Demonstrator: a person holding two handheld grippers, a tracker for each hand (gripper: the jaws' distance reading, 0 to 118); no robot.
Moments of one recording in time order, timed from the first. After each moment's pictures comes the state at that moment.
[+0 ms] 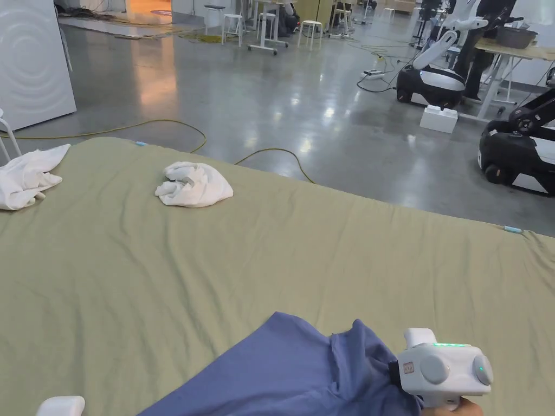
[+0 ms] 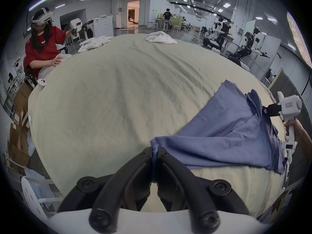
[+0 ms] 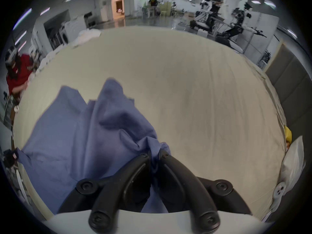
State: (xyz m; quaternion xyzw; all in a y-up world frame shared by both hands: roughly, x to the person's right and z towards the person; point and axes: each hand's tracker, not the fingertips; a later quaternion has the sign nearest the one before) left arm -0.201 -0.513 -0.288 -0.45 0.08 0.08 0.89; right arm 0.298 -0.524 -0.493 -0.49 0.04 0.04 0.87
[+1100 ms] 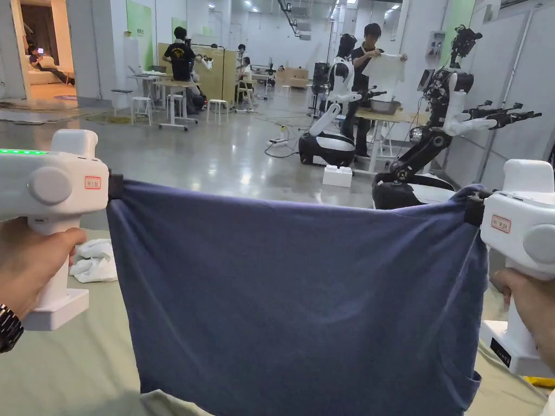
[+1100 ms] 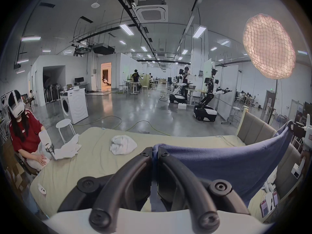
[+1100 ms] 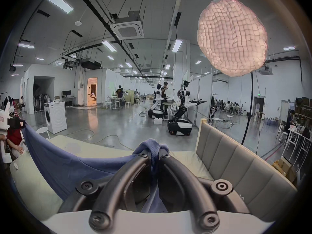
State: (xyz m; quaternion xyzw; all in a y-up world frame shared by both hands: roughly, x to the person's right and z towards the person) left arm -0.106 -0.133 -0.434 -0.17 -0.04 0.02 0.99; right arm 0.427 -0.137 -0.324 -0.07 -0.10 0.02 0.99
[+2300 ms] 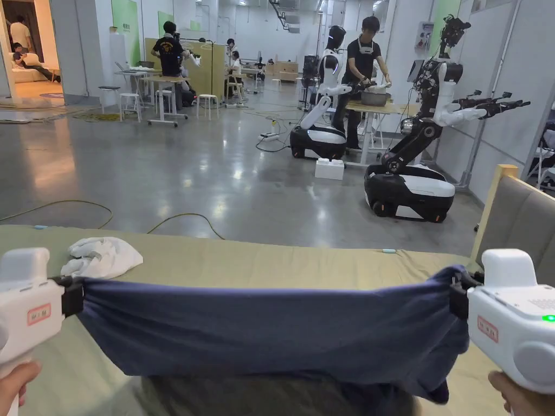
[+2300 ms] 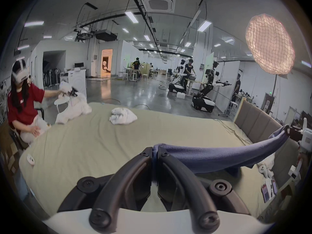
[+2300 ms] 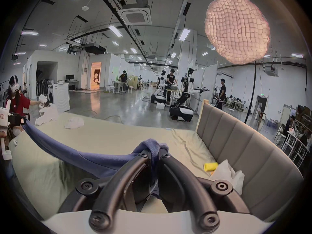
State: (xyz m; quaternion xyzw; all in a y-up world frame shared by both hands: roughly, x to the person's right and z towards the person) left arm -0.149 -0.288 -0.349 -0.22 -0.05 0.06 0.97; right arm 0.408 -0.259 -0.253 -0.14 -0.09 0.05 0.99
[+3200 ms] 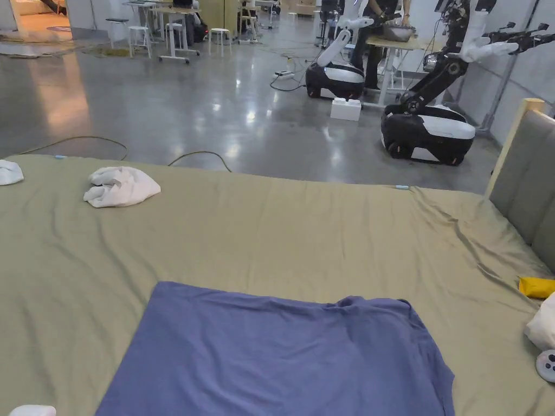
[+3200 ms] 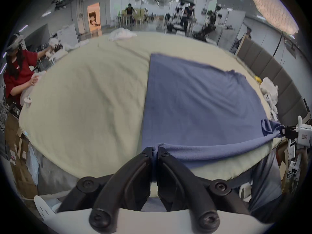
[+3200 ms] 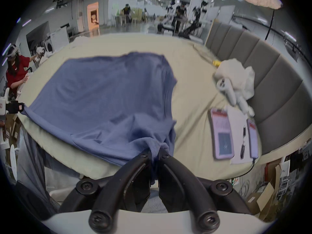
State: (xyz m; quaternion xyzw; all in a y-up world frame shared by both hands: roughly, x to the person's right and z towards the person) left arm -0.178 -0.492 -0.189 -0.50 -0.08 0.00 0.87; right arm 0.393 -0.481 -0.065 -0.49 -0.07 0.03 0.87
